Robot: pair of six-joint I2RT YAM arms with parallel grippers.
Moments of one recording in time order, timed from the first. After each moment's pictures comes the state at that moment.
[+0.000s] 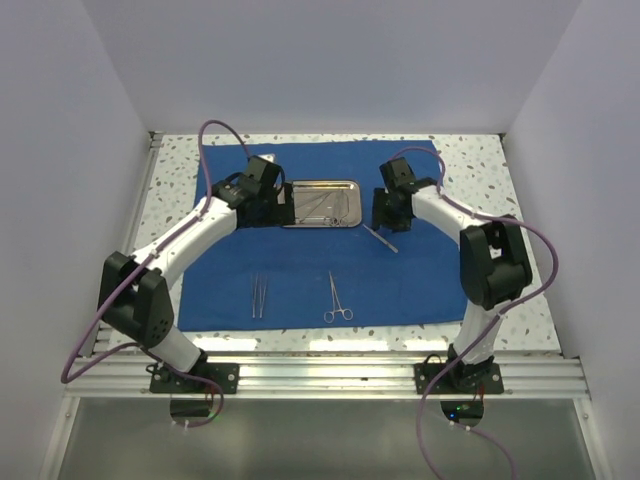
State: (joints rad) left arm -0.48 1.58 1.31 -0.70 -0.19 -0.49; right arm 0.36 1.87 1.34 -0.59 0.10 0.42
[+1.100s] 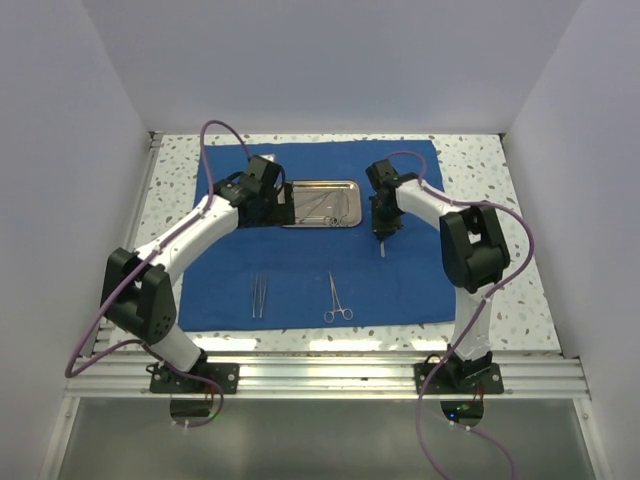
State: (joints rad) left arm -0.48 1.61 1.32 -0.69 -0.18 -0.49; right arm 0.39 2.04 1.47 -0.71 0.13 0.40
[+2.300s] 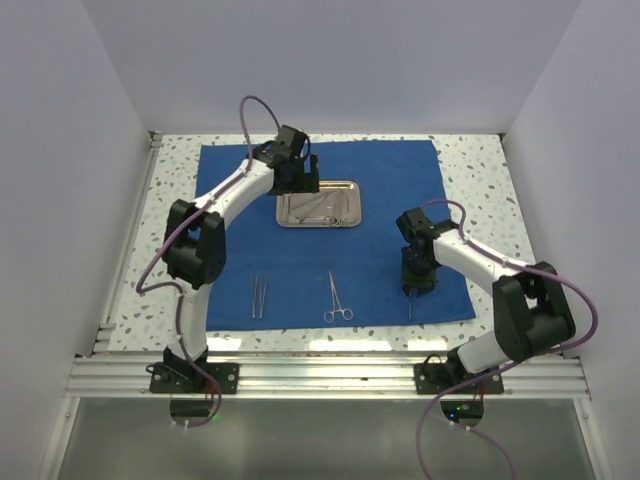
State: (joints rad) left arm -0.45 2.10 1.82 -0.65 -0.11 -0.44; right arm 0.39 1.49 0.89 -0.85 0.12 0.51
